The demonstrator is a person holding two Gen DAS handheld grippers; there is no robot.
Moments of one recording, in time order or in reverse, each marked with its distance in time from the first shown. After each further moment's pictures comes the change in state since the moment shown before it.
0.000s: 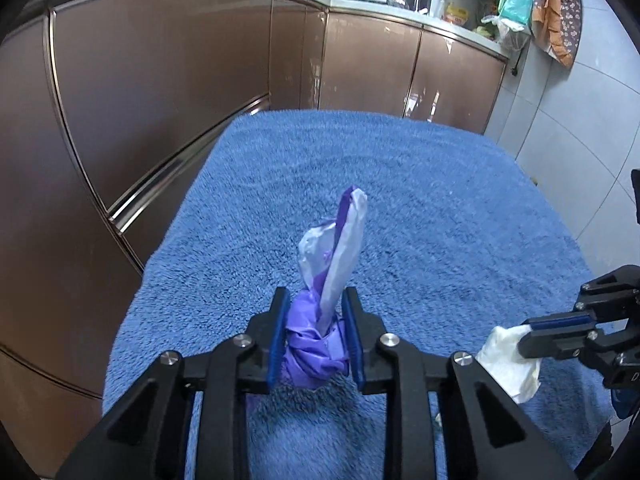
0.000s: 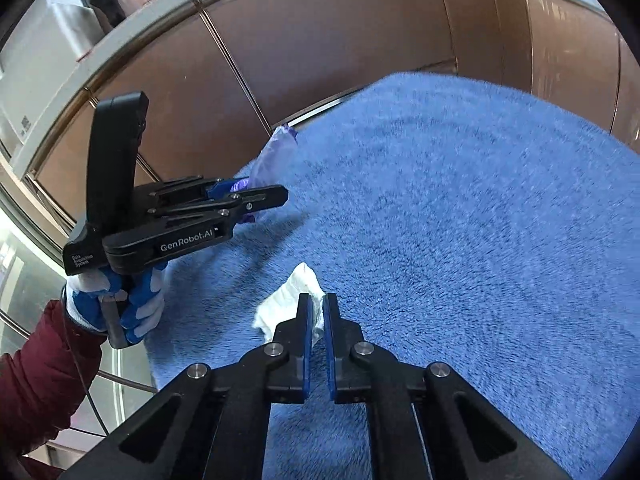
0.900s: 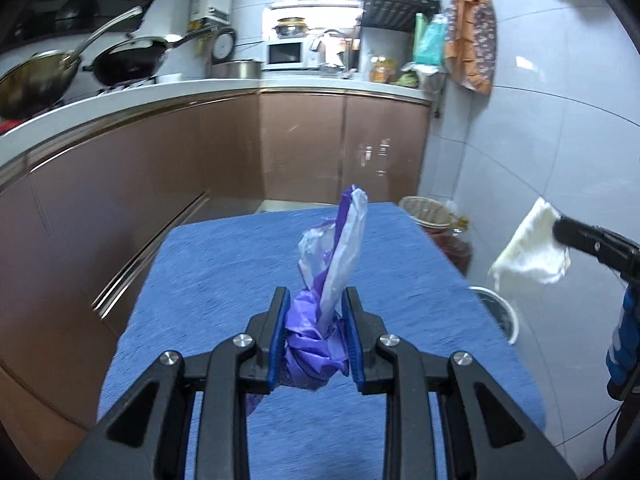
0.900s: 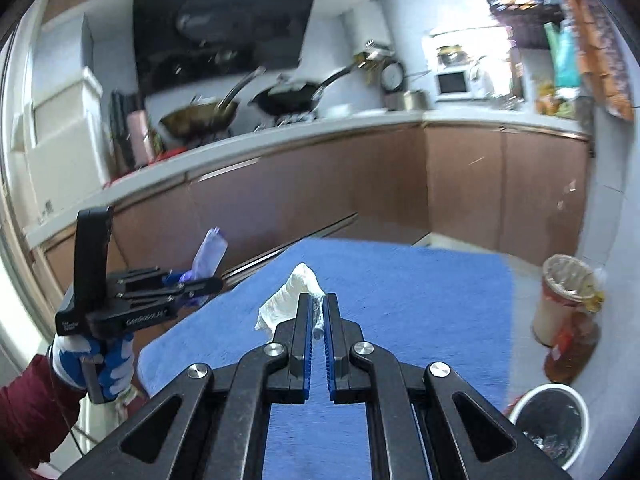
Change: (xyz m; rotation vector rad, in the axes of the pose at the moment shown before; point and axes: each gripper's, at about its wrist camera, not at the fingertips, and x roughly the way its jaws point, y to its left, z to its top) left arm -0.135 -0.150 0.039 0.144 -0.222 -0.107; right arm -0.259 -0.004 -0.069 0.033 -0.548 -0.281
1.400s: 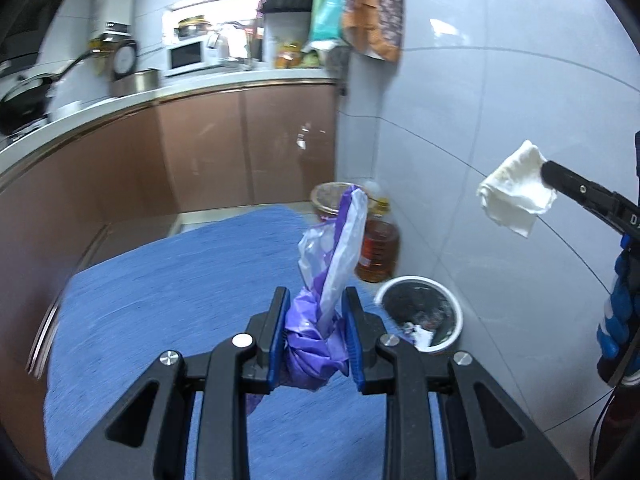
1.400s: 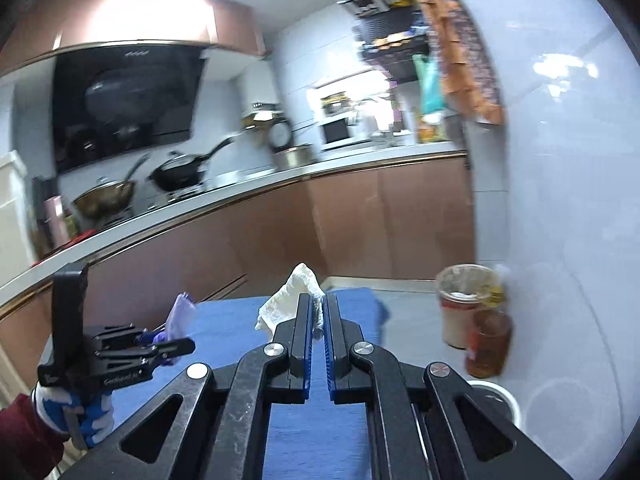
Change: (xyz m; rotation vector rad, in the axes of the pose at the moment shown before) left arm 0.074 -0.147 0.042 0.181 0.056 -0.229; right arm -0.098 -0.104 -0.009 0.172 -0.200 -0.326
